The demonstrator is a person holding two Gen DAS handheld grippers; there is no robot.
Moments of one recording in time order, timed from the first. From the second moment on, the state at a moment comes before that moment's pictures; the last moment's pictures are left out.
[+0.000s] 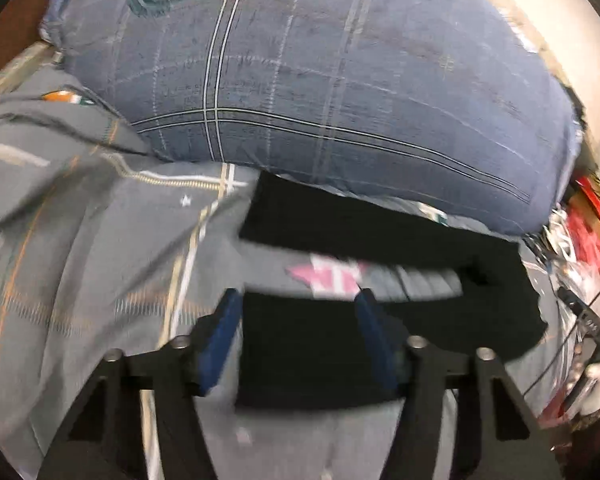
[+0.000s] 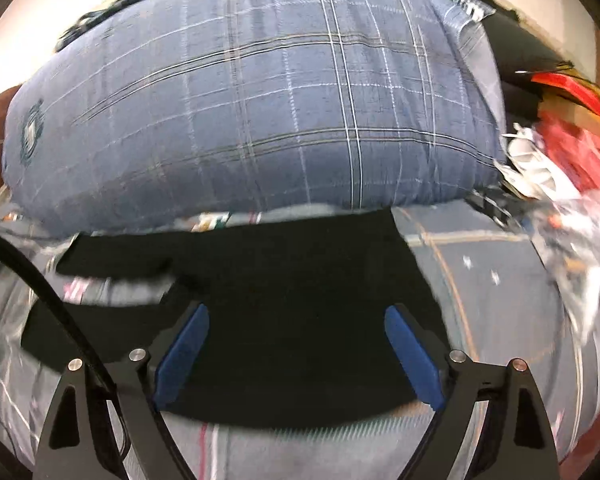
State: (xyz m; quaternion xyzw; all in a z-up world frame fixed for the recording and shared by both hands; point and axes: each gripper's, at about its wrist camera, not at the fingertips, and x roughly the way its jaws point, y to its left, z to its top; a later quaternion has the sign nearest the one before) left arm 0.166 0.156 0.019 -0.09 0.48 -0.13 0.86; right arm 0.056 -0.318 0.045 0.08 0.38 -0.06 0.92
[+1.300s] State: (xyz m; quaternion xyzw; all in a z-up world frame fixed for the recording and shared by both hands) left arm 0.289 0.103 0.014 -0.01 0.46 -0.18 0.87; right arm 0.191 -0.383 0.029 0.11 0.48 -0.10 0.86
